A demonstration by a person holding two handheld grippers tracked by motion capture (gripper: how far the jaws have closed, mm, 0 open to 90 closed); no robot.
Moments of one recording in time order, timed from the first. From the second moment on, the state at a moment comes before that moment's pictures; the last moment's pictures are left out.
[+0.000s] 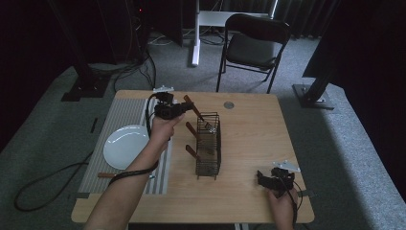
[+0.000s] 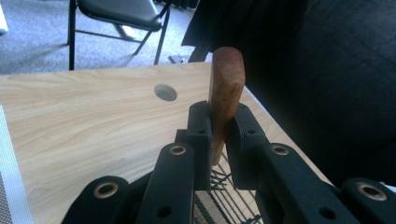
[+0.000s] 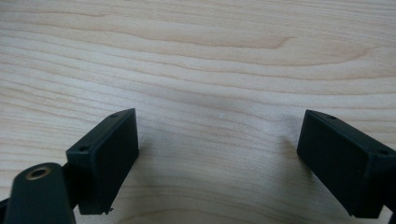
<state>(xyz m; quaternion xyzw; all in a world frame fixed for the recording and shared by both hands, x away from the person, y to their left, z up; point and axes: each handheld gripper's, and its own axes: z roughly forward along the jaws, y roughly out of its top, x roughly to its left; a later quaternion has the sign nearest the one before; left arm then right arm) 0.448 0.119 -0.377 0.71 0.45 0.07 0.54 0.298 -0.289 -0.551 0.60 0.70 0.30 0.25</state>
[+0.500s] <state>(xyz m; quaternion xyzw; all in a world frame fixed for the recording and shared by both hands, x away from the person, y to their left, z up) 0.432 0.141 -0.347 0.69 0.45 0.08 0.56 0.298 -0.289 -0.551 0.60 0.70 0.30 0.25</state>
